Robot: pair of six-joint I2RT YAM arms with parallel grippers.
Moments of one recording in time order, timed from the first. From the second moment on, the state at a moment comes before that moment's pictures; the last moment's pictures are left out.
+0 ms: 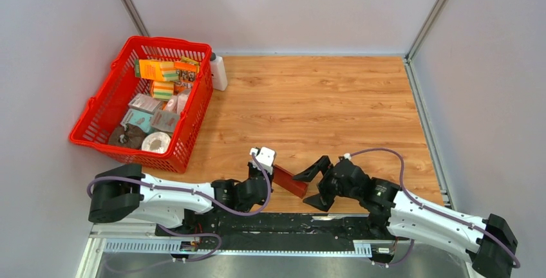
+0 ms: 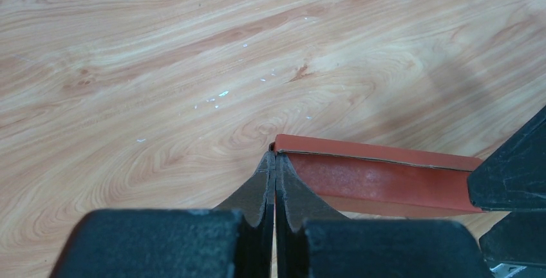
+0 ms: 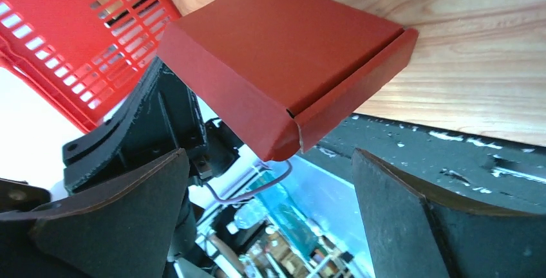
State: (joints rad) left arm -1.40 1.22 0.45 0.23 -0.82 -0.52; right arm 0.98 0.67 0.30 -0.29 -0.10 1.75
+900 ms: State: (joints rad) left arm -1.45 1.22 0.45 0.19 -0.90 -0.61; right arm 1.05 0.72 0.25 -0.16 0.16 2.01
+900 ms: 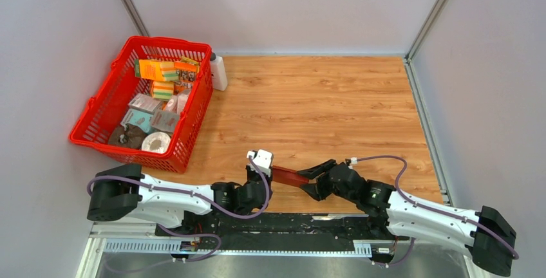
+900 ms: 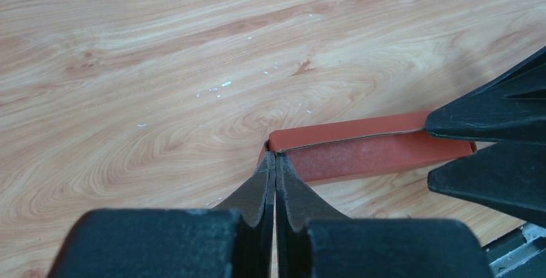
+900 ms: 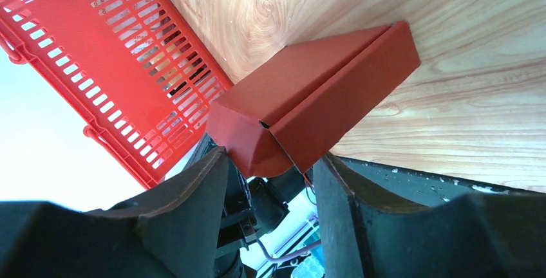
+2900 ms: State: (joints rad) left arm -1.03 1.00 0.42 0.00 -0.08 -0.58; right arm 0.88 0.67 0.36 -0.30 0.18 1.33
